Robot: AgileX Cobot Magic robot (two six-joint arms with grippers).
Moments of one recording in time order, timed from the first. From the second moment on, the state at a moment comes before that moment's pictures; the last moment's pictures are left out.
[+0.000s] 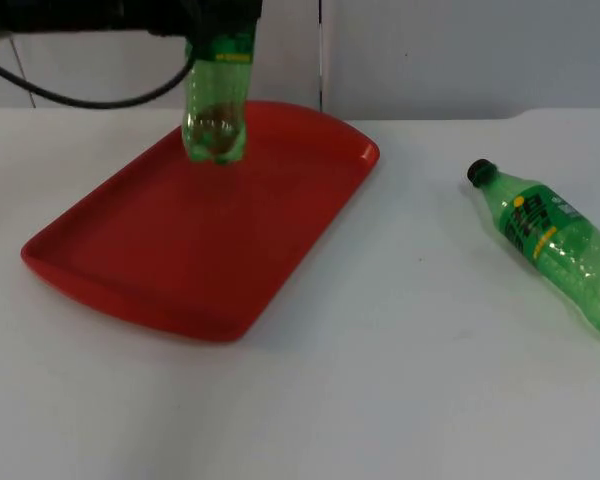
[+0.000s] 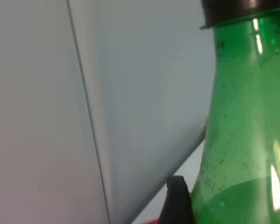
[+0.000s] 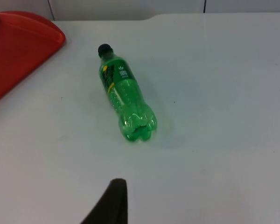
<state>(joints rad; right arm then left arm) 0.06 0.00 -0.52 0.01 1.08 0.01 -0.03 2.37 -1.78 -1.73 0.91 2.10</state>
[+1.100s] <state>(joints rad) 0.06 0.00 -0.52 0.01 1.08 0.01 0.02 2.54 -1.84 -1.73 1.17 2.42</state>
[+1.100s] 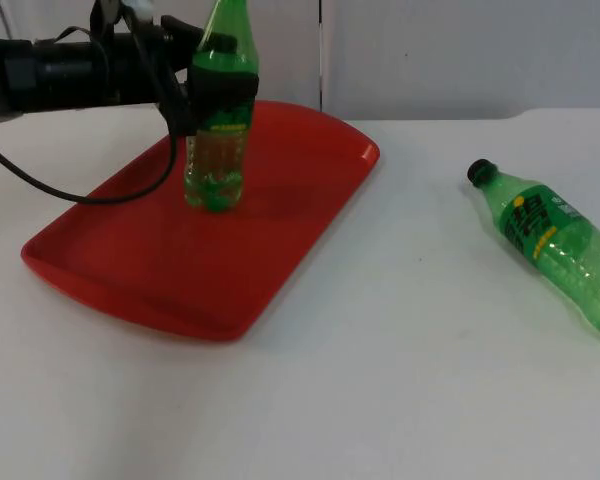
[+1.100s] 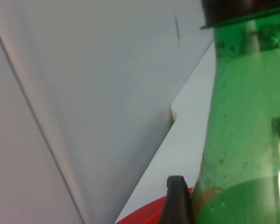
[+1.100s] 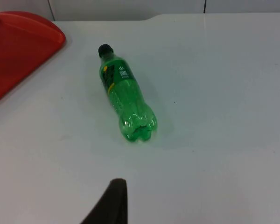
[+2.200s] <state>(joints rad) 0.06 0.00 -0.52 0.01 1.08 0.01 0.02 2.54 -1.84 -1.73 1.19 2.41</state>
